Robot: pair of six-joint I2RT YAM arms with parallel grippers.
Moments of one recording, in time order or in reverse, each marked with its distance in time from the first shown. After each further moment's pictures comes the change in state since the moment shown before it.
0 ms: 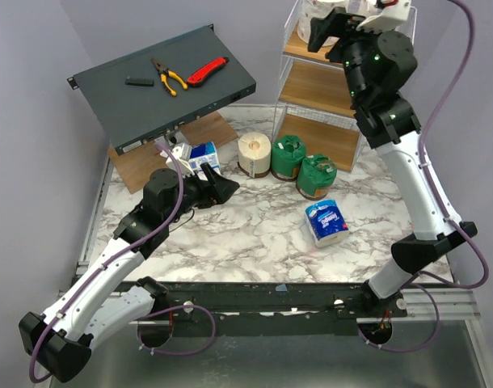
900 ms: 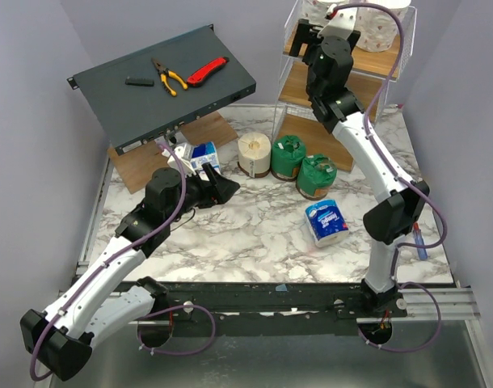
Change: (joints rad) left arm 0.000 0.015 0.000 0.000 -0.001 0.013; right arm 0.034 0.310 0.038 0.210 0.248 -0.176
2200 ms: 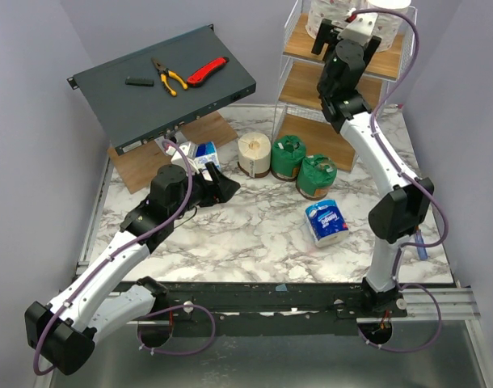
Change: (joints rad) left arm 0.008 0.051 0.004 0.000 -0.009 0.037; right arm -0.094 0.014 -0.088 0.159 0.146 -0.063
